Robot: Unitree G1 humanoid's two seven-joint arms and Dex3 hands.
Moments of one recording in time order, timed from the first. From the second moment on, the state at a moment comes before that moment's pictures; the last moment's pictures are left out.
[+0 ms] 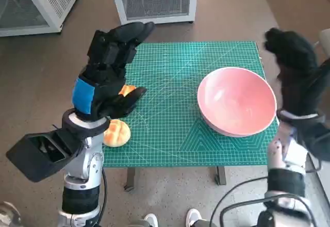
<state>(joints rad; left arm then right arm) -0.48 0.12 0.07 -0.09 -0.27 -0.25 -0.33 -0.73 -0.28 -0.34 0.81 0.33 -0.76 0.44</state>
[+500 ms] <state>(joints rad) -0.46 0.12 0.08 -0.09 -0.27 -0.25 -0.33 -0.78 -0.35 -0.40 1.15 0.31 -0.67 0.29</state>
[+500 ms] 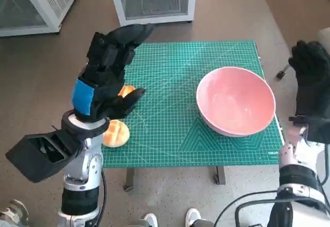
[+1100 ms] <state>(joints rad) -0.45 0.12 0.08 -0.09 -0.27 -0.25 -0.33 -0.76 -0.34 -0.41 1.27 0.28 -0.53 0.23</state>
